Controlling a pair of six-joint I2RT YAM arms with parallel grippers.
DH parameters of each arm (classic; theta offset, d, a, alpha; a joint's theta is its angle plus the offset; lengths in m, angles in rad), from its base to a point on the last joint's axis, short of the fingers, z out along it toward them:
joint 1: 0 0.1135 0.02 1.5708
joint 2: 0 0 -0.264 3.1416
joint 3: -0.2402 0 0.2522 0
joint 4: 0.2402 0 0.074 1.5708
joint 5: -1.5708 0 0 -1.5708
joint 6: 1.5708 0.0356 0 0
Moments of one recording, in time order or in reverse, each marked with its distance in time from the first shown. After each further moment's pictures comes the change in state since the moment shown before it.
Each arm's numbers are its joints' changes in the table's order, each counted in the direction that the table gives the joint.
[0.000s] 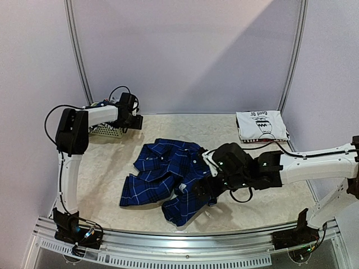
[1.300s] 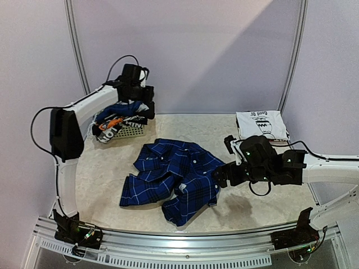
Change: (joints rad) left arm -0.133 0.156 -0.215 0.069 0.000 0.027; right arm -0.149 0.222 0.145 0.004 -0.068 0.034
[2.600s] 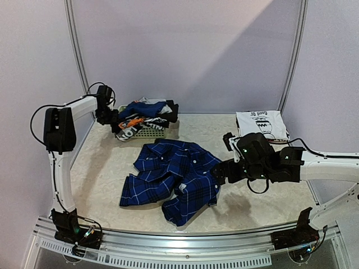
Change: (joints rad) left arm 0.334 -0.091 0.128 0.215 -0.014 0.018; right arm 0.000 -0.033 -0.045 0.020 -0.031 0.010
